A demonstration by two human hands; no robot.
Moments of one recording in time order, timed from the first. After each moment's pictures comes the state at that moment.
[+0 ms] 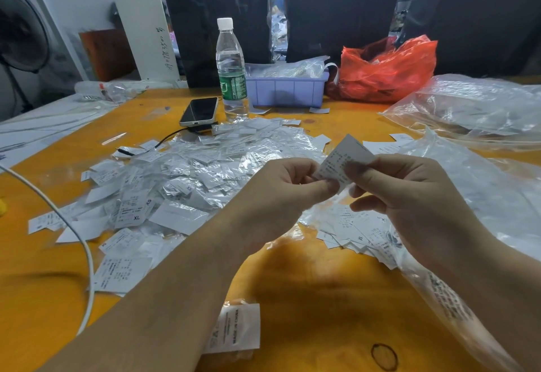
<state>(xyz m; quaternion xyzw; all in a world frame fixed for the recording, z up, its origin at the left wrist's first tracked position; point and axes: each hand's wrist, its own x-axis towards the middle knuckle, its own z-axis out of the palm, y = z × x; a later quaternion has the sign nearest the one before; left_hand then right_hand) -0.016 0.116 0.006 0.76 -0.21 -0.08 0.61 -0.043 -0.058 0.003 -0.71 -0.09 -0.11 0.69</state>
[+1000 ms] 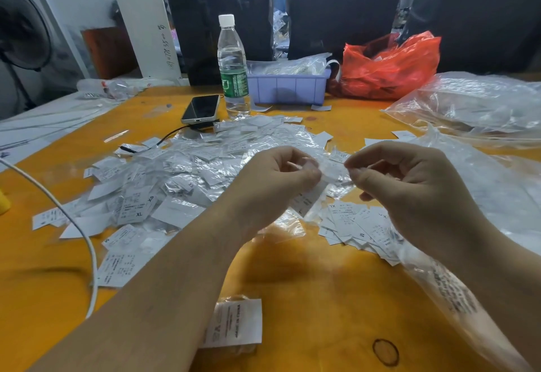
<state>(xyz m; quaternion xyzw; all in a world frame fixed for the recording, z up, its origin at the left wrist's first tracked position) -0.009 0.123 0.006 0.80 -0.12 -0.05 0.59 -0.047 -0.062 0.008 -0.82 -0.13 -0.20 0.52</state>
